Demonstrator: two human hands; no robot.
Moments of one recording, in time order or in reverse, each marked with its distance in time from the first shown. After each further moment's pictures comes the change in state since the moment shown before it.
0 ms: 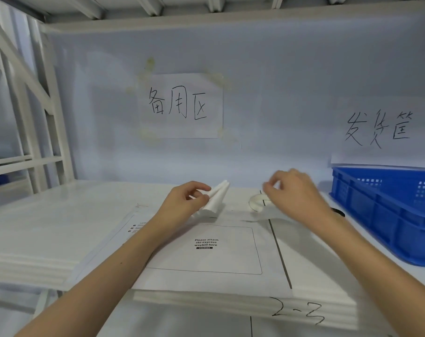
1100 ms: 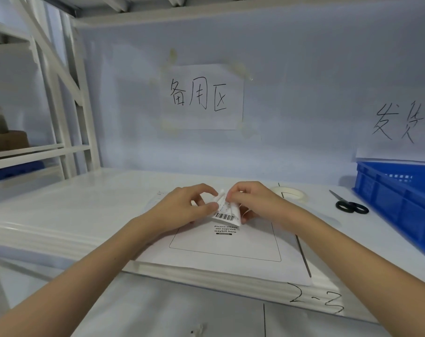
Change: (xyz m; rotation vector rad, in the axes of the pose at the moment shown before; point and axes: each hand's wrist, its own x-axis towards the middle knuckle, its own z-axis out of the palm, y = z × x) left_hand -0.030 0.000 -0.040 0.512 -0.173 0.022; right_hand -0.004 -0.055 0.062 0.718 -0.625 -0.006
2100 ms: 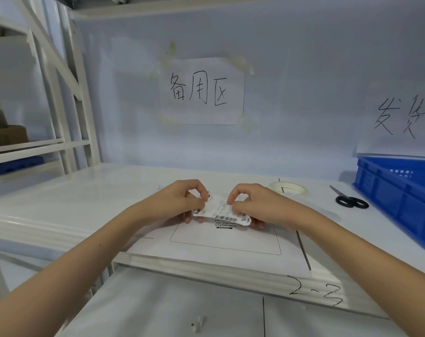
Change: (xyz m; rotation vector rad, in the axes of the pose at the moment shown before) left_hand -0.009 0.003 -0.015 -0.278 -0.170 -0.117; right_hand -0.020 -0.001 -0.001 -0.330 -0.043 -0.009
